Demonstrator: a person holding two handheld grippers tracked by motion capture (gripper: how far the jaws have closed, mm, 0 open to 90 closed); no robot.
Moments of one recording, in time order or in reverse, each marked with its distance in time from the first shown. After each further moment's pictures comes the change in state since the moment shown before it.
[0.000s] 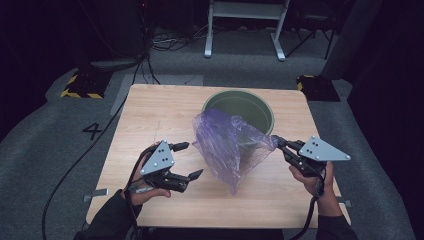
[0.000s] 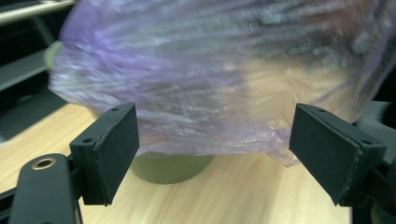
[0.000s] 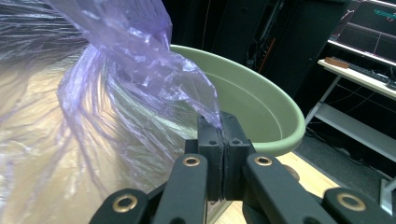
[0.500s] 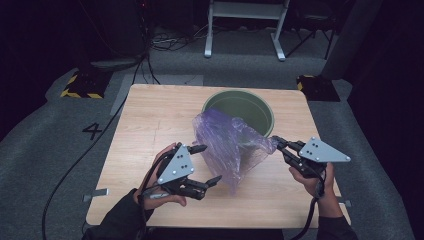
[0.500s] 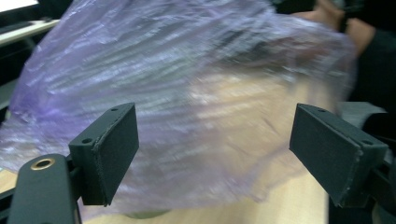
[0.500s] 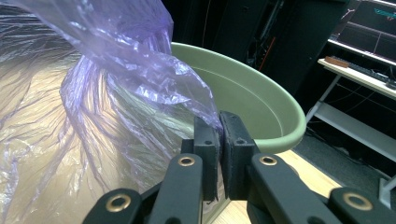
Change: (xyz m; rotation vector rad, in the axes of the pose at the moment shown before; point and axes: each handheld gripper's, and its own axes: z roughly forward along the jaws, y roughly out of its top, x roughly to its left) left arm -0.027 0.032 0.022 -0.011 -0.031 0.061; right arm 0.002 -0.001 -0.001 0.005 0.000 -0.003
